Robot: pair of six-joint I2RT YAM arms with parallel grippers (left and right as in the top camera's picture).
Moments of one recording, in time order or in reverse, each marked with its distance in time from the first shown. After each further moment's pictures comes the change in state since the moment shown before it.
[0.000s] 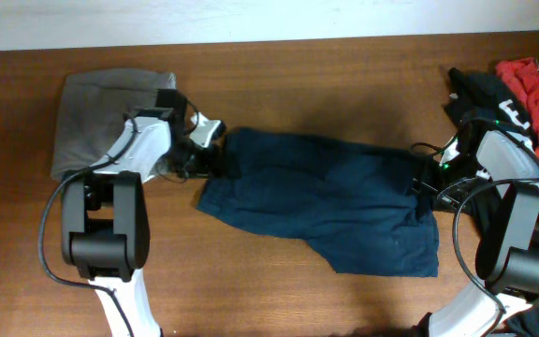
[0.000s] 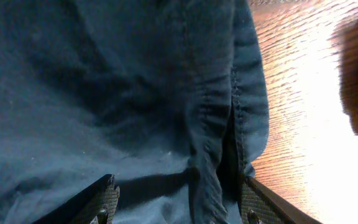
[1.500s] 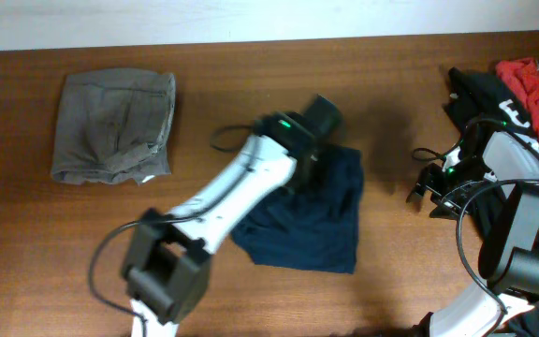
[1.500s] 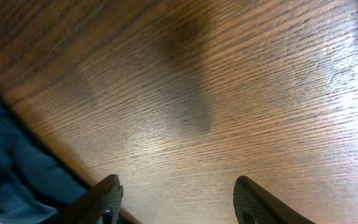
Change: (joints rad) left arm -0.644 -0.068 0.288 -0.181 -0.473 -0.628; right arm -0.035 0.000 0.001 -0.089 -0.060 -0.010
